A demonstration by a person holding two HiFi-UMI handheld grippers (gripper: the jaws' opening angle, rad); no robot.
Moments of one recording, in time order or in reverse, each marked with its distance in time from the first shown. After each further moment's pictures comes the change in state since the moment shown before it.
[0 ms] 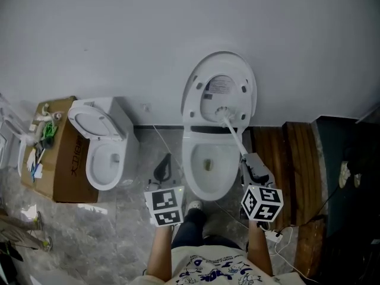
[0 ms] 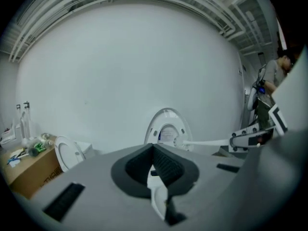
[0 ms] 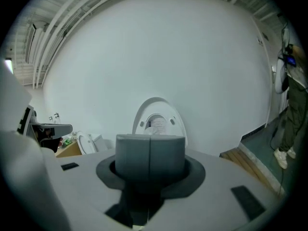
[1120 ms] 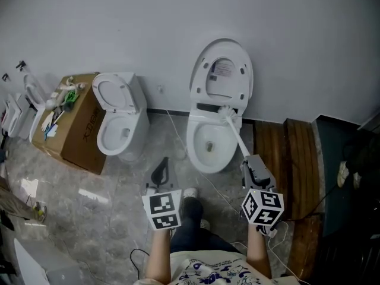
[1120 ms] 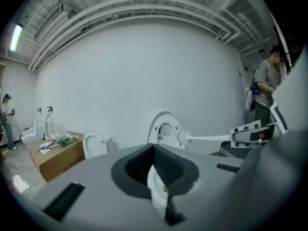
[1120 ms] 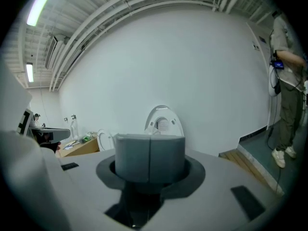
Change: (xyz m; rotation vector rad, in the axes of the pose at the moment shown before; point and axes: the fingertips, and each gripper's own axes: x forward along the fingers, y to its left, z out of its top) left arm -0.245 -0.072 -0.064 -0.024 -0.049 0.142; right arm -0.218 -0.006 -0.071 -0.038 -0.093 0.105
